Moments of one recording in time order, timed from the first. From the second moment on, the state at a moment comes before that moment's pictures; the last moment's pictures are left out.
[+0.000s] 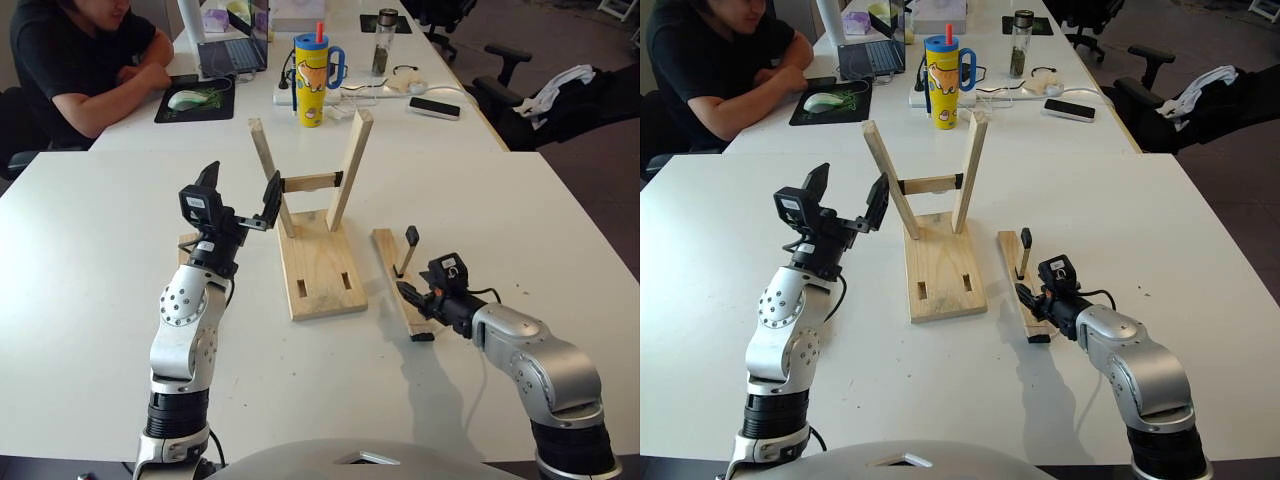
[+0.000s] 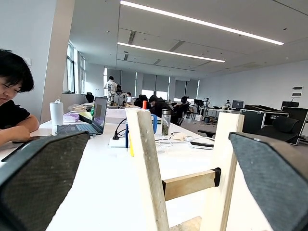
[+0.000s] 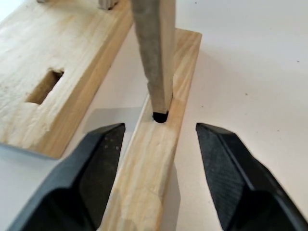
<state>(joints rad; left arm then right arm) -0.11 0.10 0.01 -0.35 -0.25 0.13 -0.20 0.03 -0.47 -0.02 -0.58 0.35 1.05 0.24</state>
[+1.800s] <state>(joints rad) -0.36 0.18 0.12 -0.26 -0.87 0.61 -0.49 -0.47 -0.34 -0.33 -0.31 0.86 0.98 0.44</state>
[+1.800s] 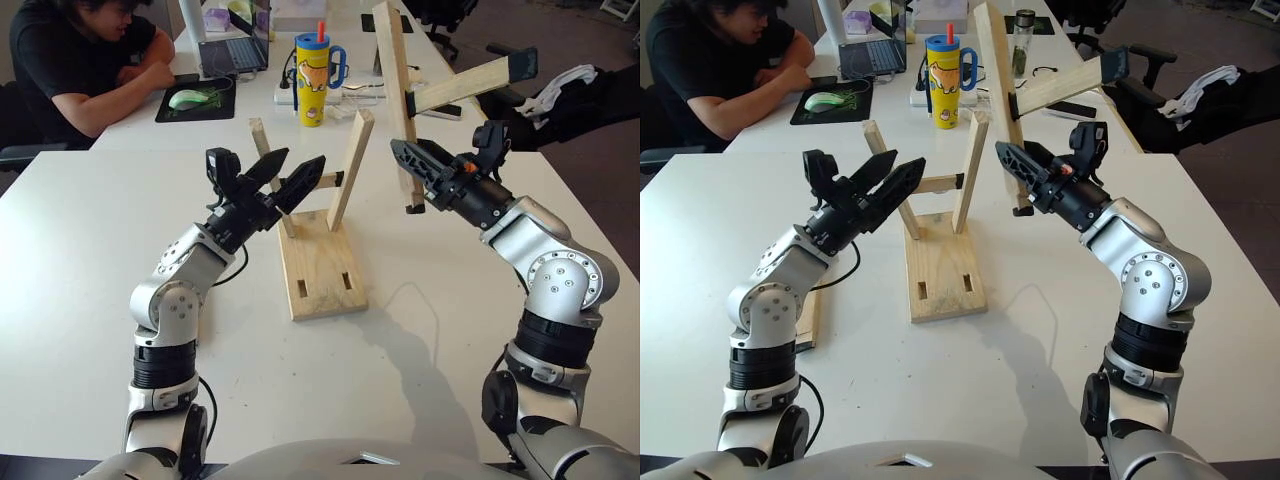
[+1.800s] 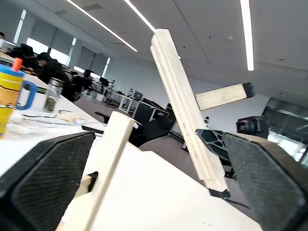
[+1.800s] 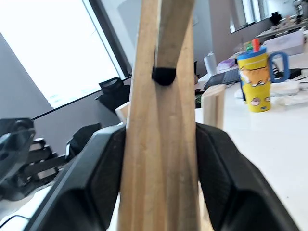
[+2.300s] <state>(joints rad) -0.46 0.22 0.19 -0.18 -1.15 0.82 -0.51 -0.43 -0.41 -0.29 -0.28 1.15 1.12 0.58</state>
